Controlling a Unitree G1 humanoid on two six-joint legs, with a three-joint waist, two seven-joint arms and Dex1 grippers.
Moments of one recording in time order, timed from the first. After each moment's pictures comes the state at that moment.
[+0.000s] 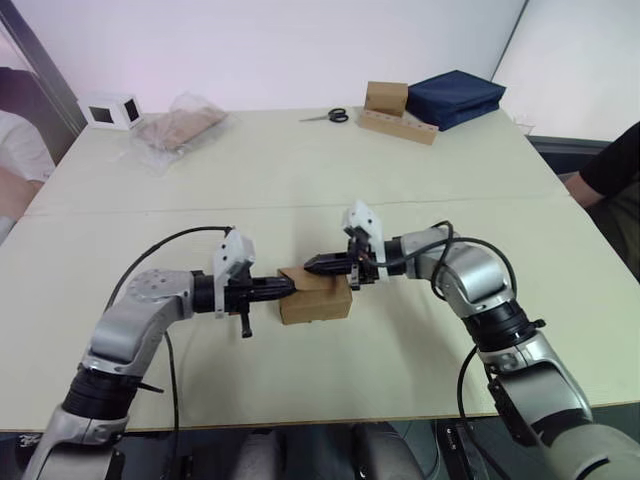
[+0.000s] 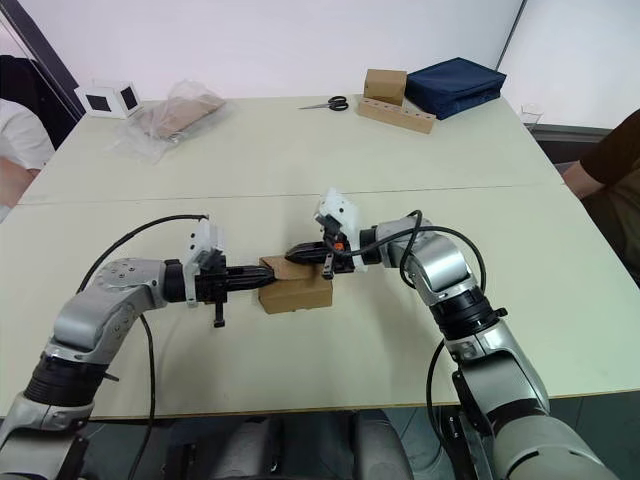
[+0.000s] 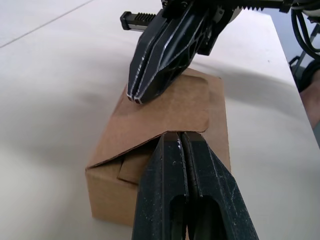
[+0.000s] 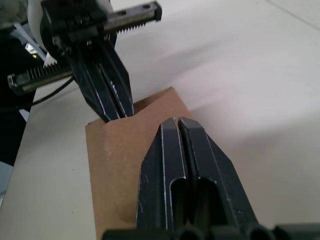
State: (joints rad) left arm -0.35 0.65 -0.06 -0.19 -0.48 0.53 -1.10; right arm -0.75 -0.42 0.29 0.08 0.36 0.66 1.08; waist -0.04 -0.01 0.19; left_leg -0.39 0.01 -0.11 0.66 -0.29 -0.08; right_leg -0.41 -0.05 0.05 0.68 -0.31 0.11
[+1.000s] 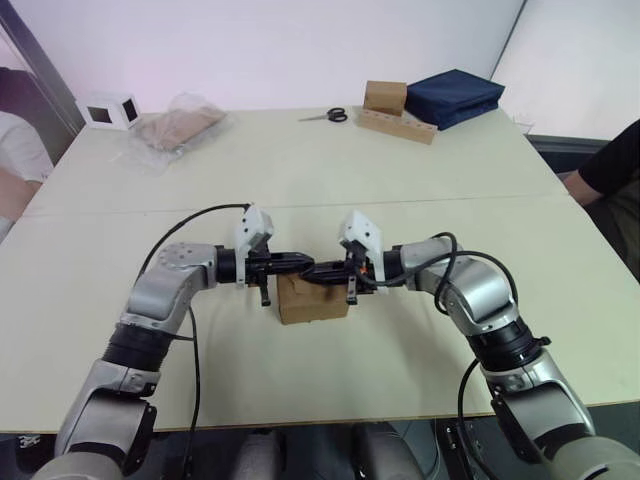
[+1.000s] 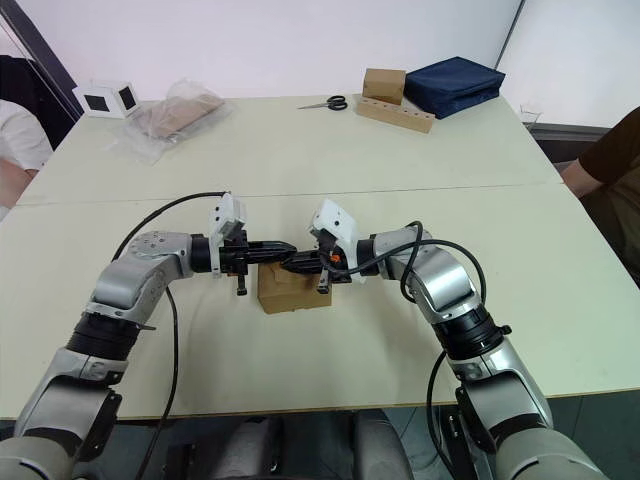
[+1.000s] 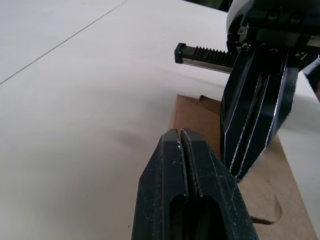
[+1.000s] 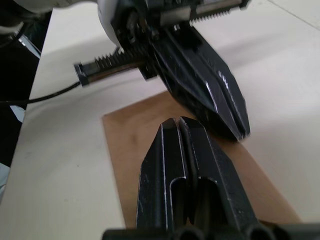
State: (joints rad) left arm -0.60 0.52 -0.14 0.14 -0.41 0.41 -1.14; right arm -0.67 -0.42 0.27 -0.13 0.36 0.74 1.00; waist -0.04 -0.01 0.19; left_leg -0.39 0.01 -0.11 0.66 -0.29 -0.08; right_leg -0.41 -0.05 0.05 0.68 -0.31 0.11
